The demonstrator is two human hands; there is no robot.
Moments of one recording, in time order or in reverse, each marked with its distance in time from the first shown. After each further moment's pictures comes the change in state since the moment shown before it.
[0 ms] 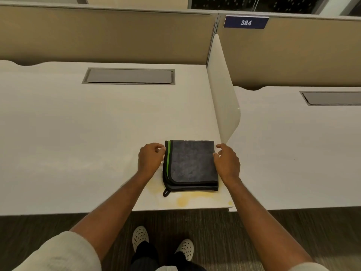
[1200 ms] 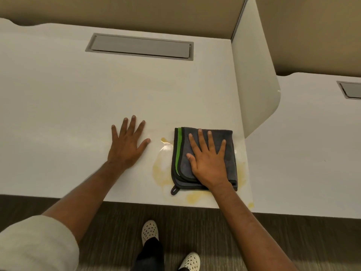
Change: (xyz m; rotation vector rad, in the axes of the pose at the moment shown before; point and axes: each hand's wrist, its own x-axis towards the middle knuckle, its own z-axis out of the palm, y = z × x) left_hand 0.049 -0.129 -0.053 0.875 -0.026 0.332; right_hand -0.021 -0.014 0.111 -0.598 -0.201 -0.584
